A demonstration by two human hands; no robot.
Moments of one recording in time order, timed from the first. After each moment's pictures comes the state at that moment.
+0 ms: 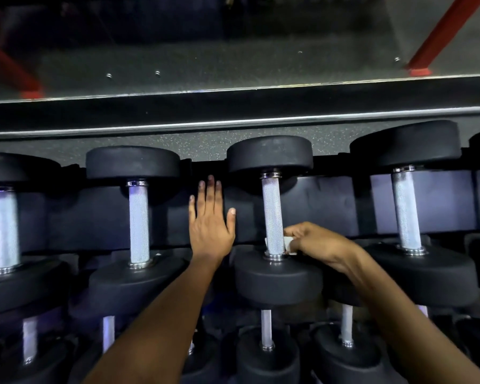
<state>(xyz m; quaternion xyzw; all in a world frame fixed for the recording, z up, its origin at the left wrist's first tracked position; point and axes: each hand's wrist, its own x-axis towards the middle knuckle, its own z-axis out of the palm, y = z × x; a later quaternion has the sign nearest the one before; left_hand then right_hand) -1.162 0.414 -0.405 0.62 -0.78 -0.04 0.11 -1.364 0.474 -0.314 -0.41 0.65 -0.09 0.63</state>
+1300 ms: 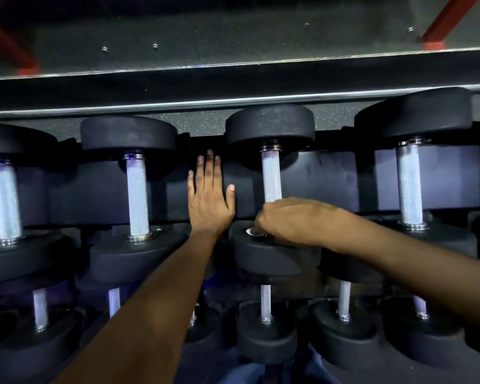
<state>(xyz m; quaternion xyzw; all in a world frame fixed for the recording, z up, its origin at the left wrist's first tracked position) -1.160 0.415 -0.404 0.61 -0.78 -0.05 0.11 -1.322 0.456 -0.269 -0.84 0.42 0.21 0.26</state>
